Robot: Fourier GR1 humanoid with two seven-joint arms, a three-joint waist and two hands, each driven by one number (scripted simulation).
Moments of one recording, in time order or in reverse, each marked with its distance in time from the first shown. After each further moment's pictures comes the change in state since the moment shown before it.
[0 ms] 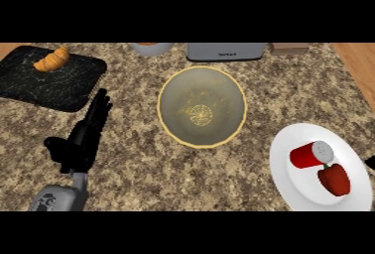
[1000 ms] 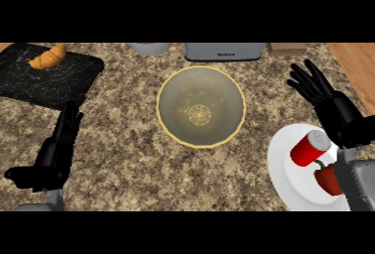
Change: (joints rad) left arm 0.124 0.067 0.087 0.008 0.044 -0.016 -0.205; right arm -0.687 0.021 0.174 0.242 -0.126 0.086 0.636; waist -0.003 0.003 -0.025
